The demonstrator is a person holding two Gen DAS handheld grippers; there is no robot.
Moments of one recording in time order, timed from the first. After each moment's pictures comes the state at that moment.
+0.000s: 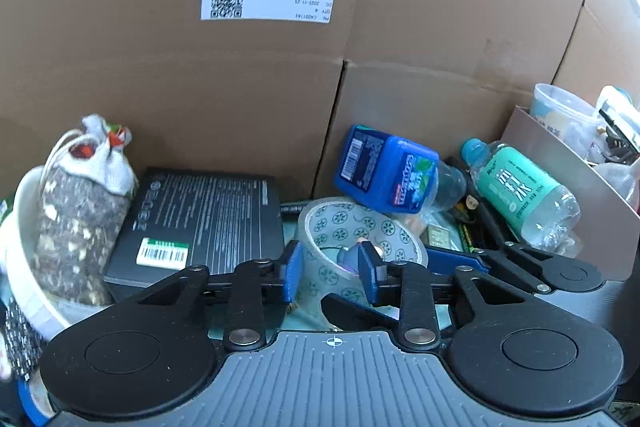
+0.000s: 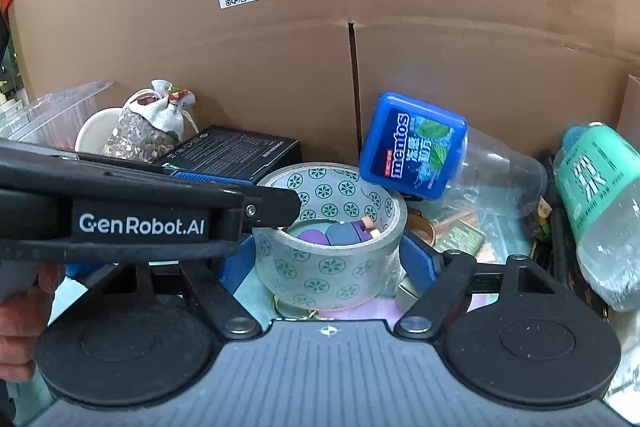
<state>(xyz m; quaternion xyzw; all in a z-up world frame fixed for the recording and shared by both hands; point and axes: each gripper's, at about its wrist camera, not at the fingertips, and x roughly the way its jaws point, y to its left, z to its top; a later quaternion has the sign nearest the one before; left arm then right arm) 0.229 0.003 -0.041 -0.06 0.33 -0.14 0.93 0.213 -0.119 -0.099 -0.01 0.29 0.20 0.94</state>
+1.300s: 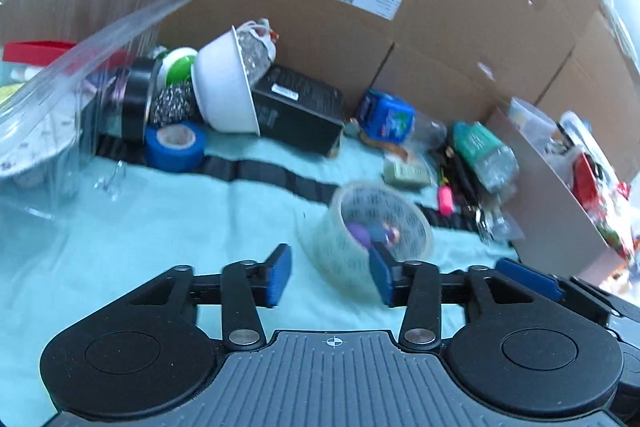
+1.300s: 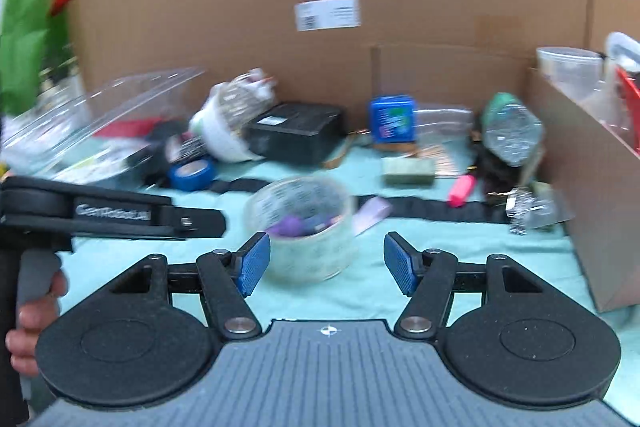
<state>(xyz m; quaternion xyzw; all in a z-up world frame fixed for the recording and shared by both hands) 0.051 0.056 -0.038 -0.18 0.33 -0.08 0.92 0.038 -0.139 -0.058 -0.01 0.27 0.17 0.95</state>
